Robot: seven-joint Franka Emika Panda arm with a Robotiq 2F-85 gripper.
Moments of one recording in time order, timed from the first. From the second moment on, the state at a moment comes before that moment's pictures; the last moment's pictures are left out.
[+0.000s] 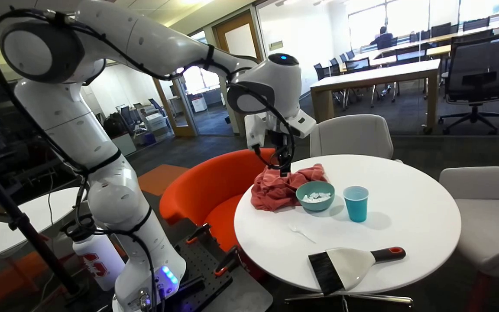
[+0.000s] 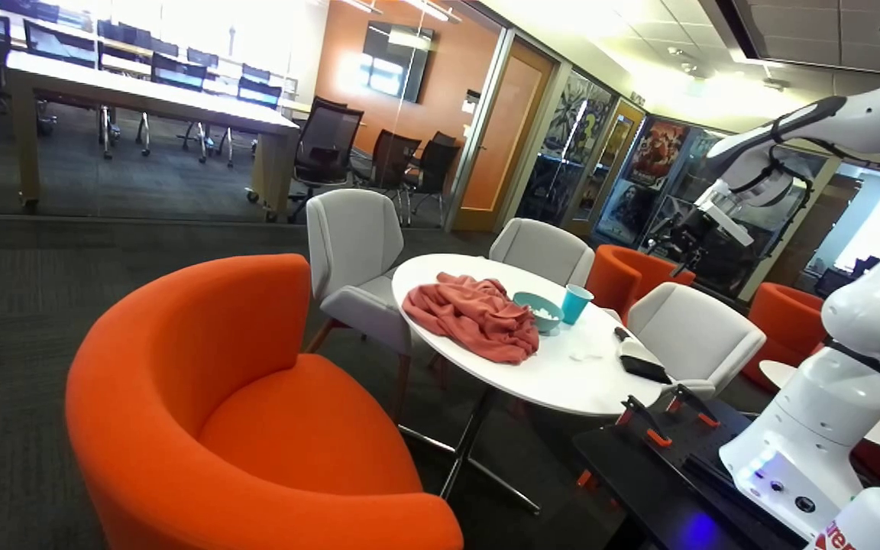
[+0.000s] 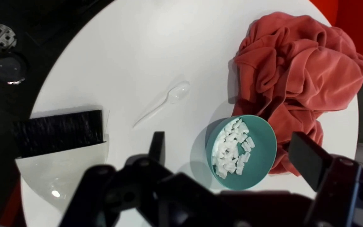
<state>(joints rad) -0.18 -0.11 -0.38 -2.35 0.39 2.12 -0.10</state>
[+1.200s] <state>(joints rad) -0.43 0.73 -0.27 -1.81 0.87 1.75 0.16</state>
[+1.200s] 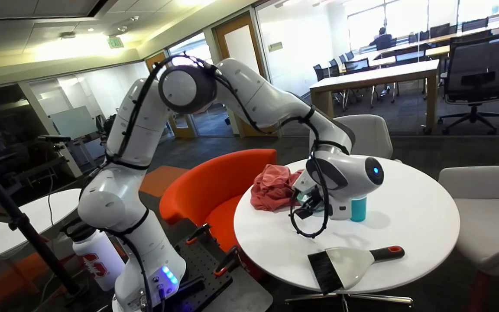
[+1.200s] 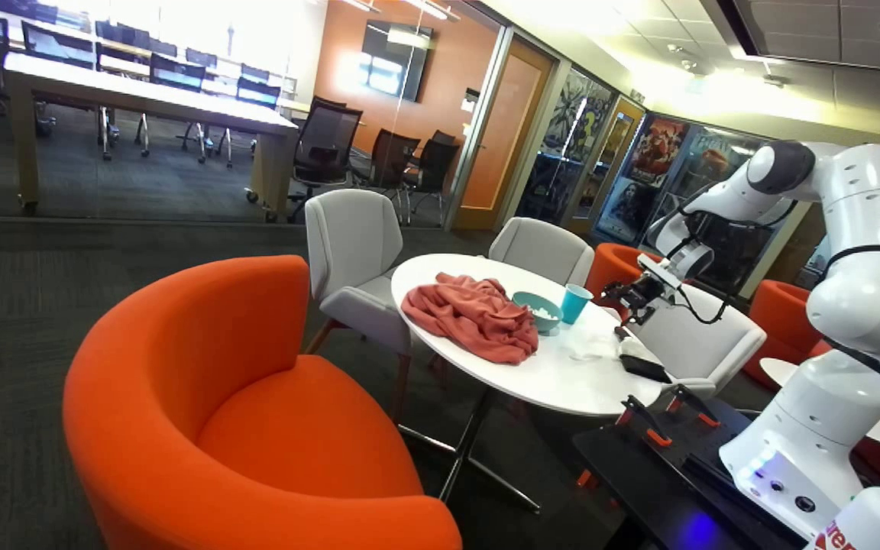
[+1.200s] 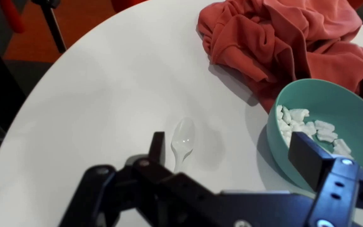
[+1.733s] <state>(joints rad) -0.45 0.81 -0.27 -1.78 0.92 1.75 0.20</state>
